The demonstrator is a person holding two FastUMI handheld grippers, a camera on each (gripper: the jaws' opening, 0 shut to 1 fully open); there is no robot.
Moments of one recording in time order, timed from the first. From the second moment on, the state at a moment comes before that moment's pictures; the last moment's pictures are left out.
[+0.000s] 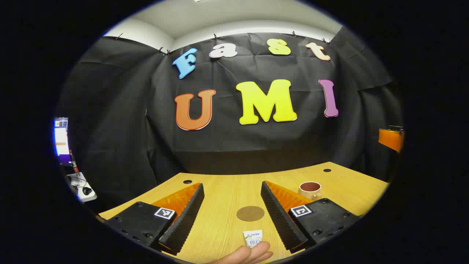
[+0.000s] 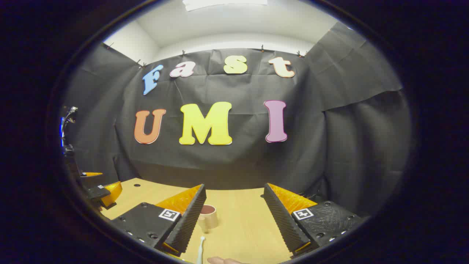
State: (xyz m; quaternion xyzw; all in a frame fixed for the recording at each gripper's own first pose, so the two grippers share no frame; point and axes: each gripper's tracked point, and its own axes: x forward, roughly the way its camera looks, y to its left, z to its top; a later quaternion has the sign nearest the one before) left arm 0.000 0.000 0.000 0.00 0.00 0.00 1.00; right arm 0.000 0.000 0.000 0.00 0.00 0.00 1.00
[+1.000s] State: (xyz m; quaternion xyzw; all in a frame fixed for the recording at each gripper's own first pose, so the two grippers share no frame) left arm -0.006 -0.004 0.011 -0.04 0.00 -0.03 1.00; right arm 0.013 -0.005 -0.048 0.00 0.06 -0.01 1.00
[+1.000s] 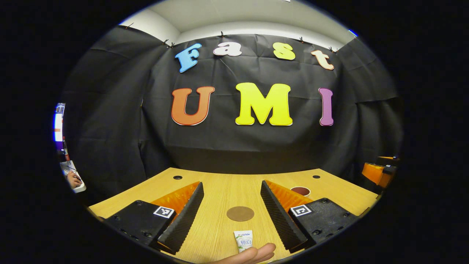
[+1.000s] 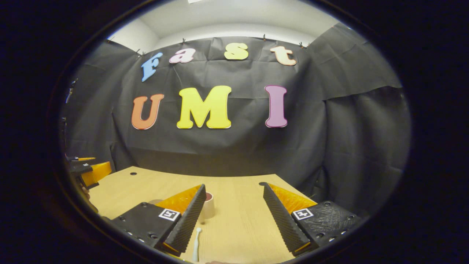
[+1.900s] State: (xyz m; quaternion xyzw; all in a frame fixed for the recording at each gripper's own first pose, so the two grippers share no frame) left arm -0.005 -0.002 -0.038 -0.03 0.06 -0.03 1.00; right arm 0.021 0.081 -0.267 0.00 0.33 0.07 0.94
